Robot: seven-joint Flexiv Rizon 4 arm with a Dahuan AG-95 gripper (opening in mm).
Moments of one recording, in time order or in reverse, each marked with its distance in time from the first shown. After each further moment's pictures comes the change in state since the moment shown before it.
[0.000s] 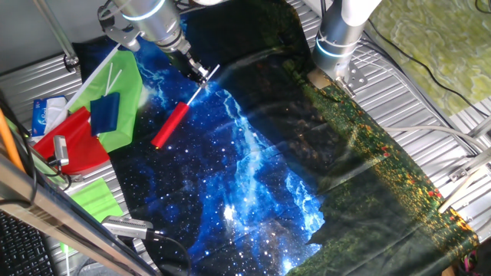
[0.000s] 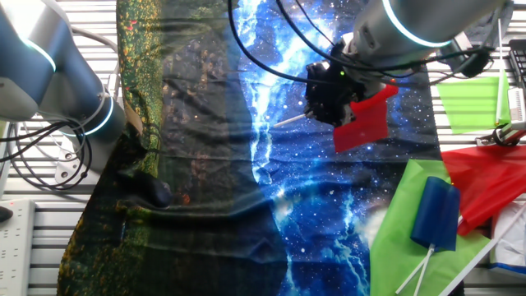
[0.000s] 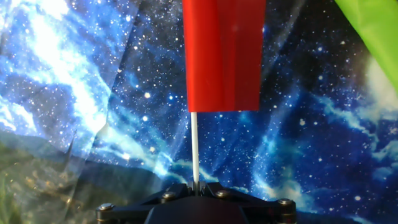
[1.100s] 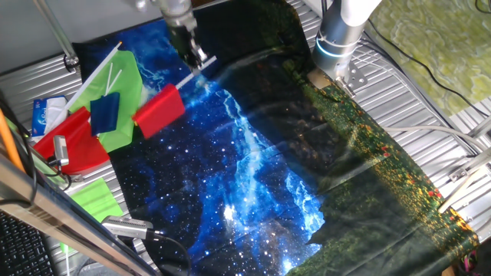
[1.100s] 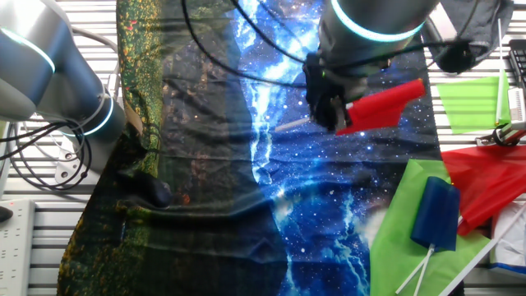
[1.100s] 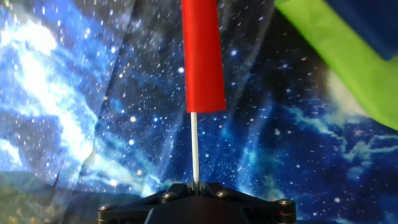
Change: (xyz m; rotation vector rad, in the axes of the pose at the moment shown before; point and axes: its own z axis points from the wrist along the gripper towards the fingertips) arm 0.029 -0.040 -0.040 0.064 -0.204 0.103
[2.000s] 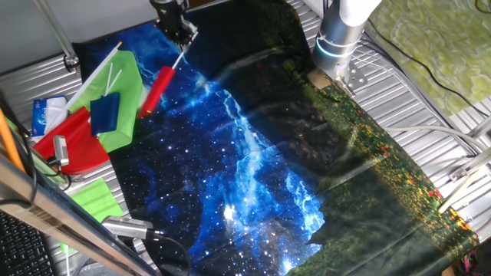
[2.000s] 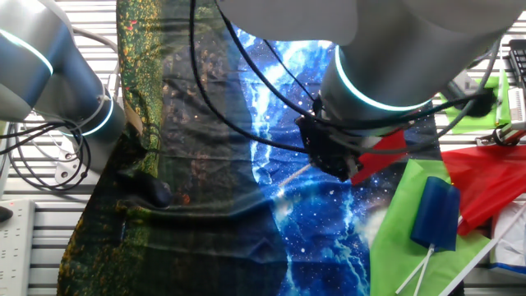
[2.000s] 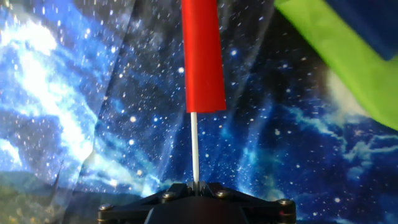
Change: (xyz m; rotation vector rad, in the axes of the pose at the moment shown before) arm 0.018 -0.057 -0.002 0.021 0.067 -0.423
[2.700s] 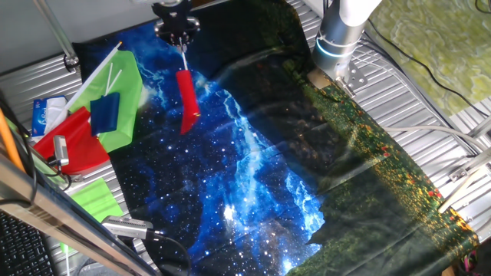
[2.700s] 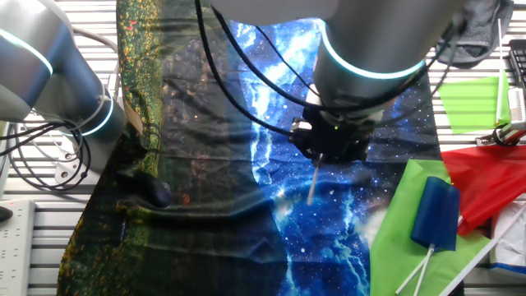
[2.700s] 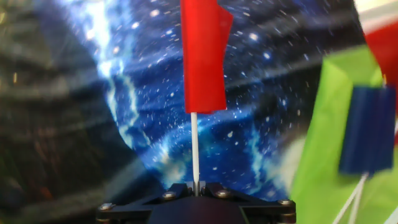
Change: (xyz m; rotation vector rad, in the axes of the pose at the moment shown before) arm -0.005 -0.004 -0.001 0.127 0.041 -0.641
